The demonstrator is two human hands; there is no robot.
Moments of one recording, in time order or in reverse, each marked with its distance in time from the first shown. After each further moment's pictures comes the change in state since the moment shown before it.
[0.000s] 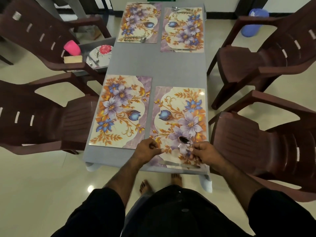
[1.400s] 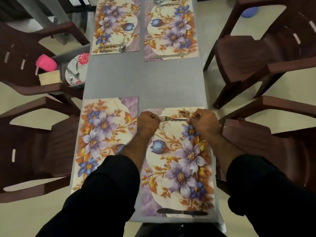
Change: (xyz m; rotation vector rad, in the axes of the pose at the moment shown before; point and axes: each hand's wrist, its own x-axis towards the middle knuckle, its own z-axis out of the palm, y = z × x) left_hand 0.256 0.146 -0.021 0.083 0.308 -0.052; right_hand 0.229 -0.086 -0.101 -0.453 0.579 -0.066
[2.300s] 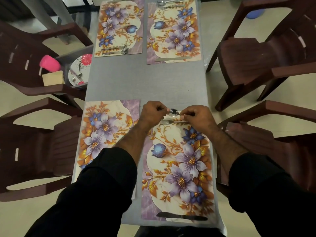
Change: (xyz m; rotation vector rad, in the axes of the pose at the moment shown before) left_hand 0.024 0.039 -0.014 -0.014 -0.157 0.319; right_hand 0.024 -0.031 -0.020 0.338 -0.214 -0.194
